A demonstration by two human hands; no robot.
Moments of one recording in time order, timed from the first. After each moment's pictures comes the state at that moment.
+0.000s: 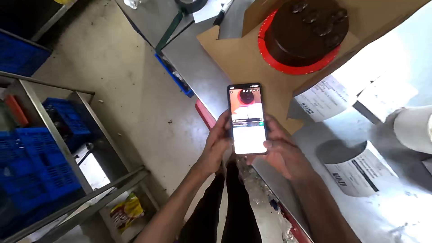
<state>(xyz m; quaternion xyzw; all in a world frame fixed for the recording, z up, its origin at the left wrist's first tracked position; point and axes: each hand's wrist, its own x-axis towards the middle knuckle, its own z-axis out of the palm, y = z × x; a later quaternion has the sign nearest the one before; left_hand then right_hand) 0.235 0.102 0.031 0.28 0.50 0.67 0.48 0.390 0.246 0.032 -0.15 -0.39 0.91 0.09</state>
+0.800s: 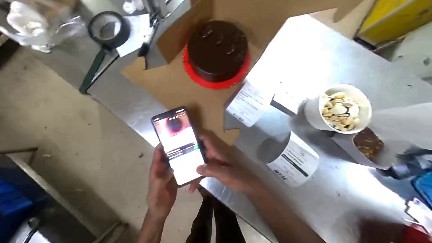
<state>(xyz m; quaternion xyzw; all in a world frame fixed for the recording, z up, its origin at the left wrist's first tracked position) 0.249 0.116 0.026 0.25 0.47 0.74 0.41 0.391 0.252 0.045 -0.12 -0.40 0.91 0.08</state>
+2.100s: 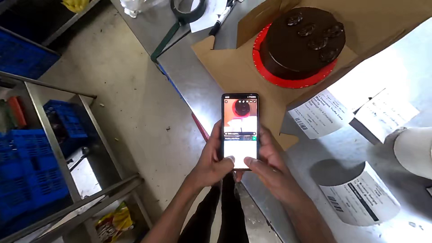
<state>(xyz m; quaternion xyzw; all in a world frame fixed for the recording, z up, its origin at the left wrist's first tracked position) 0.245 0.121 0.036 0.28 0.52 0.66 0.47 0.389 0.247 0.034 -0.17 -0.44 0.87 0.10</state>
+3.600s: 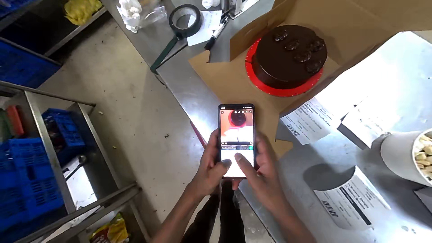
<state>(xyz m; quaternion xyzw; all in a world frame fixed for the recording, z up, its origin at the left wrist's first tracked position) 0.253 0.121 0.026 0.28 0.51 0.69 0.44 0.377 0.226 0.047 -0.29 -0.51 0.79 0.19</state>
